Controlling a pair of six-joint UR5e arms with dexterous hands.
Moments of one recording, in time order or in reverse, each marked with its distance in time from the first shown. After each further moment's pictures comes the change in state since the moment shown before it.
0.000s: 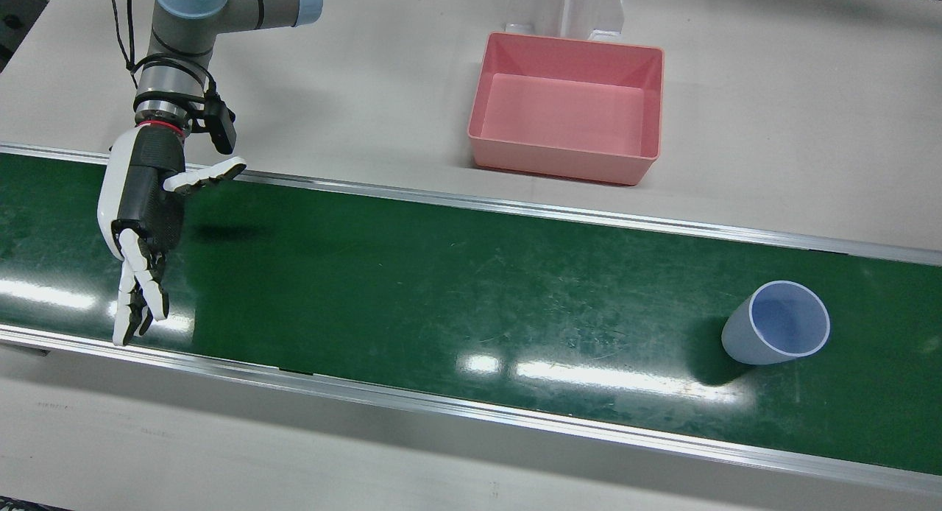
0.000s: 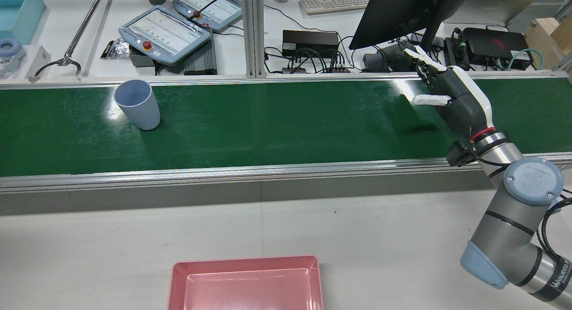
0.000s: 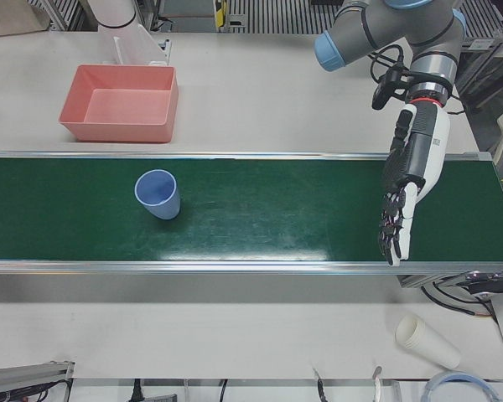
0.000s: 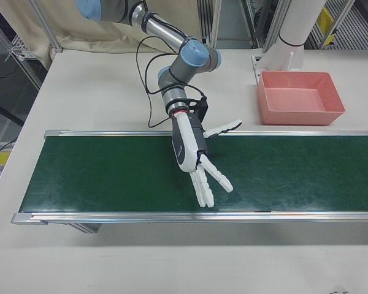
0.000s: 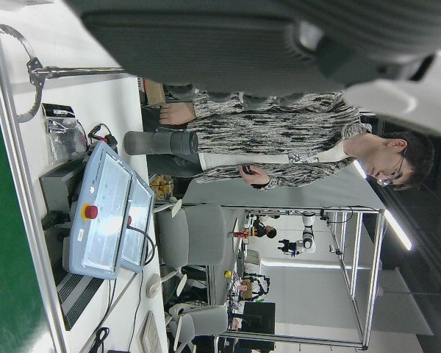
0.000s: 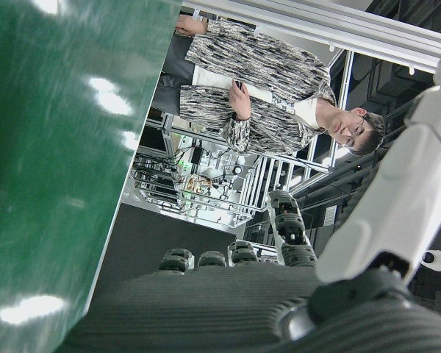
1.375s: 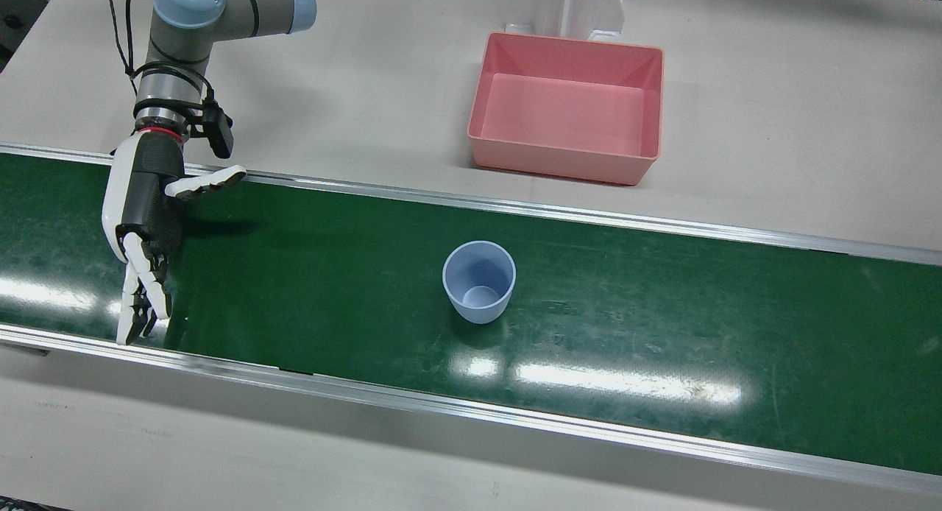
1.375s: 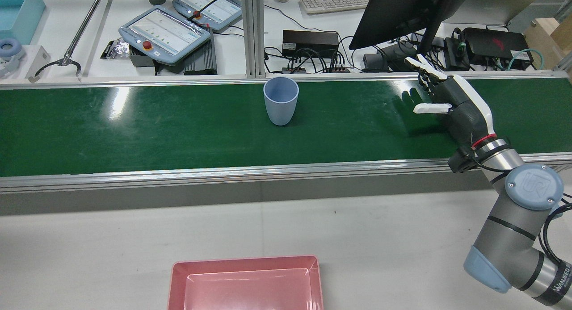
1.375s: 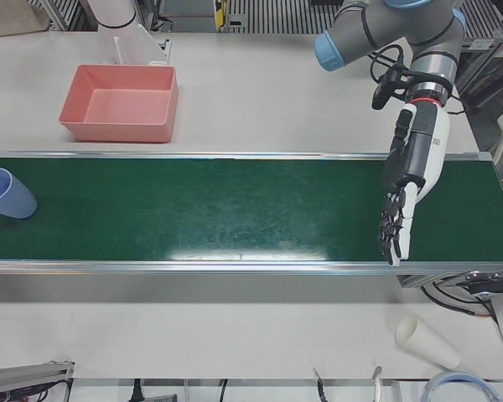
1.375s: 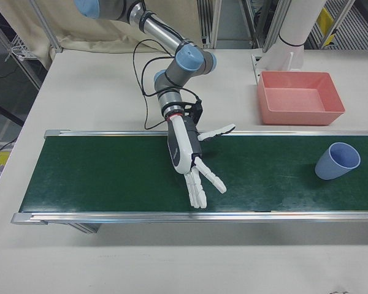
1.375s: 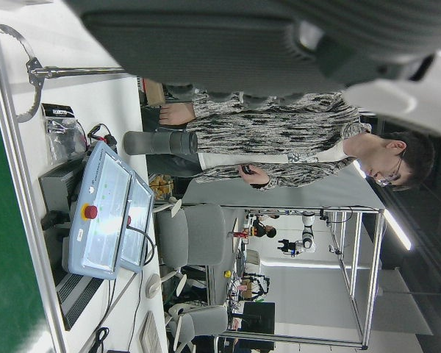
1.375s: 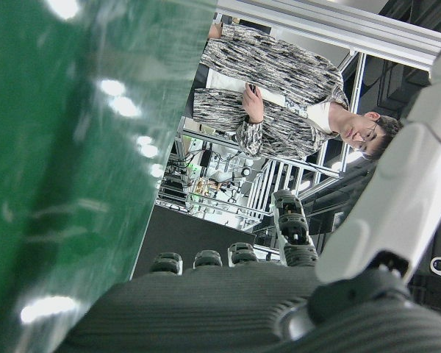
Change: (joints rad) left arm 0.000 0.000 -0.001 0.000 -0.001 0.001; right arm -0.012 -0.026 -0.024 0.033 -0.006 -0.009
